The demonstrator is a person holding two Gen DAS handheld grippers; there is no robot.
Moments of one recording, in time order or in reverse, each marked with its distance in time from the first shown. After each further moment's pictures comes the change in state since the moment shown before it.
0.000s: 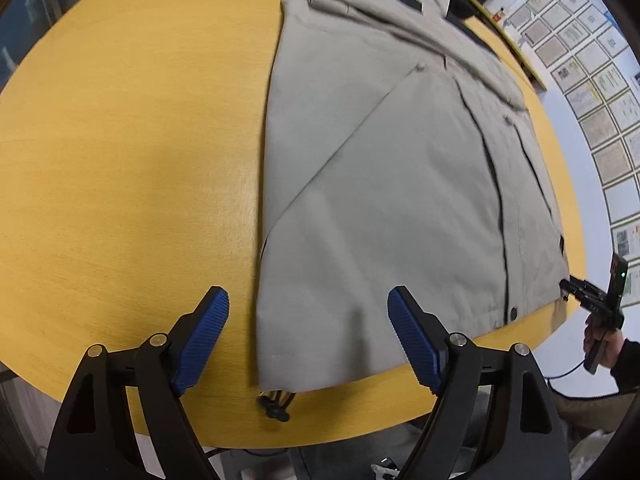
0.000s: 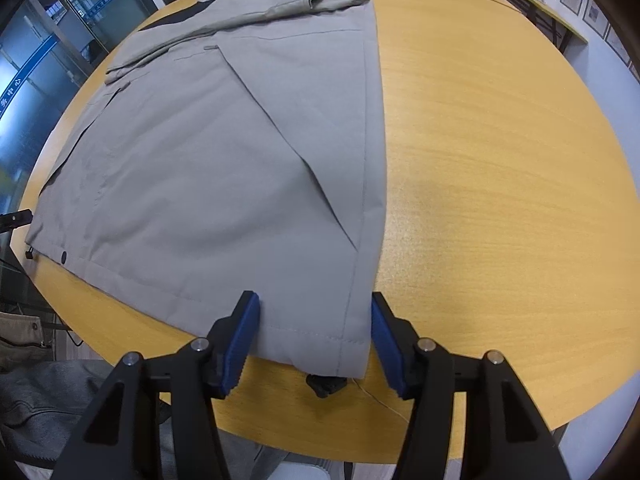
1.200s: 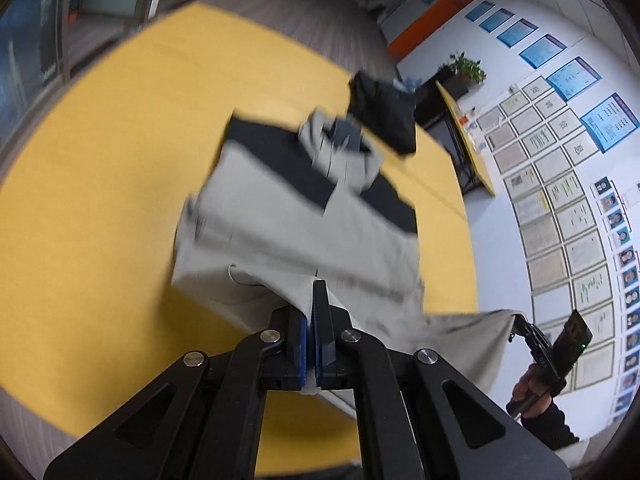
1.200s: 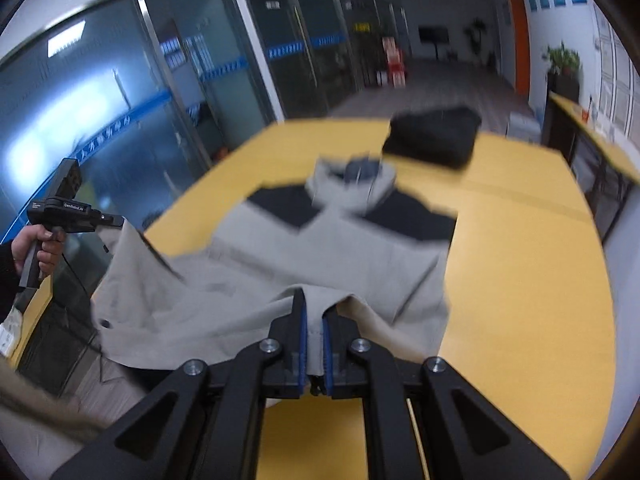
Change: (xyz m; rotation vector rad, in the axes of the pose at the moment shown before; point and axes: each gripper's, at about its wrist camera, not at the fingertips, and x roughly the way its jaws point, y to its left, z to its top) left arm -0.185 -0.062 0.201 -0.187 -0.275 -0.211; right arm -0.188 0.054 0.251 -0.266 -0.446 0.247
